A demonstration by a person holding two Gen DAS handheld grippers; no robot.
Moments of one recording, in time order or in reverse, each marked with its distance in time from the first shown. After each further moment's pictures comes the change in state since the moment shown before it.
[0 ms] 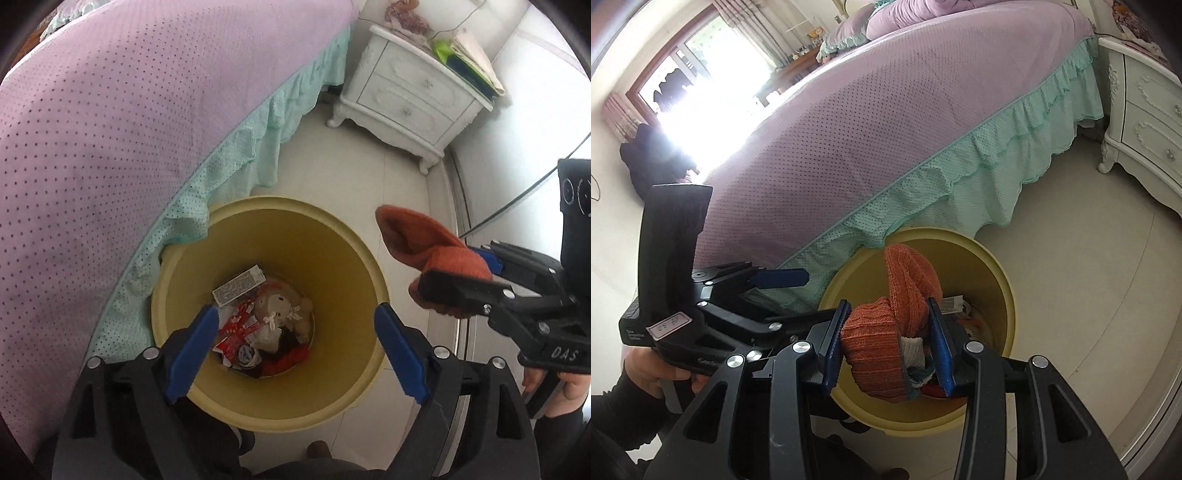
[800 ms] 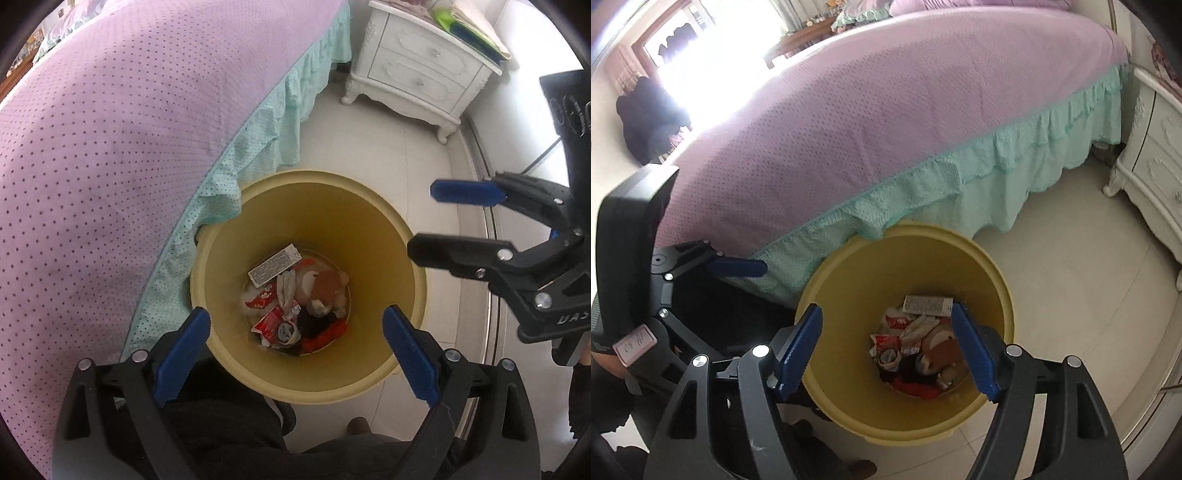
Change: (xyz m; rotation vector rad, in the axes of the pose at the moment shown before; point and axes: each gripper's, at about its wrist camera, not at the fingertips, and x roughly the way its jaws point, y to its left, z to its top) left arm -0.006 0.006 -0.013 0.084 0.076 0.114; right arm 0.033 0.015 0.012 -0.108 0.105 -0.079
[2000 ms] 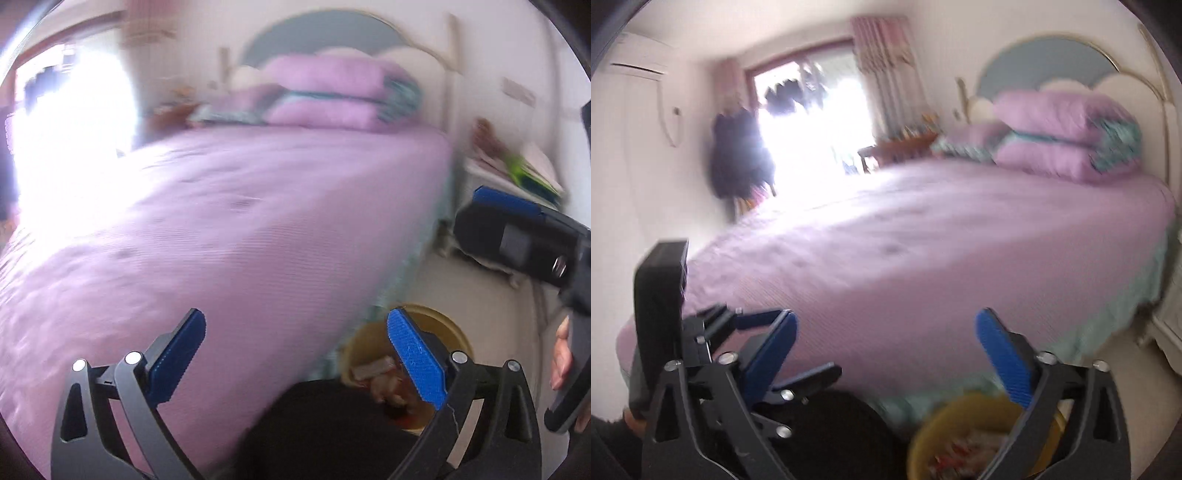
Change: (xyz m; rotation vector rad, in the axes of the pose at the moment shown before) left arm -0.210 0.061 -0.099 -0.298 -0.581 0.407; right arm -0.110 0.207 0.041 -0.329 -0.558 0.205
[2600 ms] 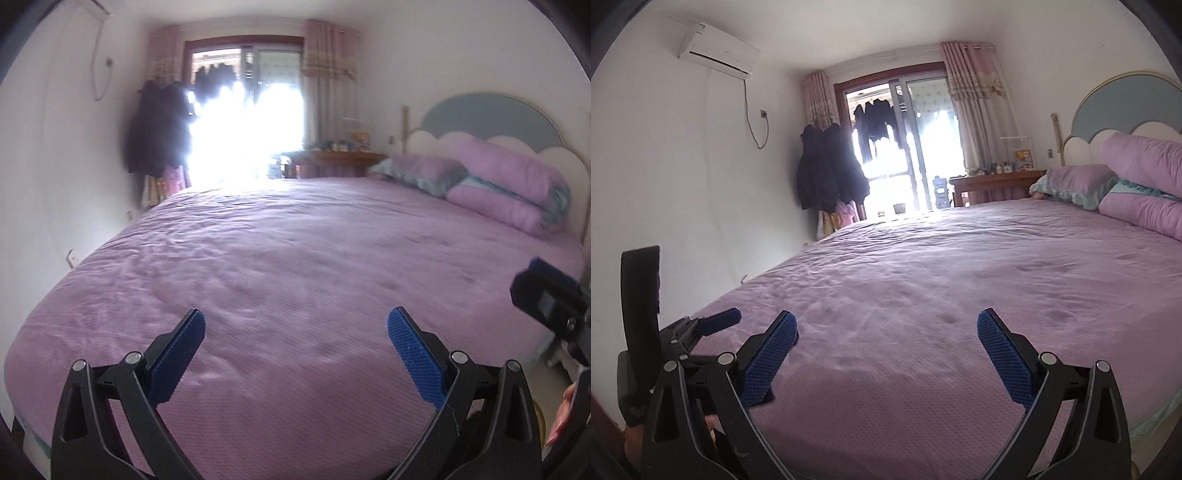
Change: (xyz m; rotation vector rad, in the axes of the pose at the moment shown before) left arm -0.121 0.161 -0.029 -0.362 -0.207 0.540; right arm 0.067 0.141 0.025 -0.112 -0.066 0.301
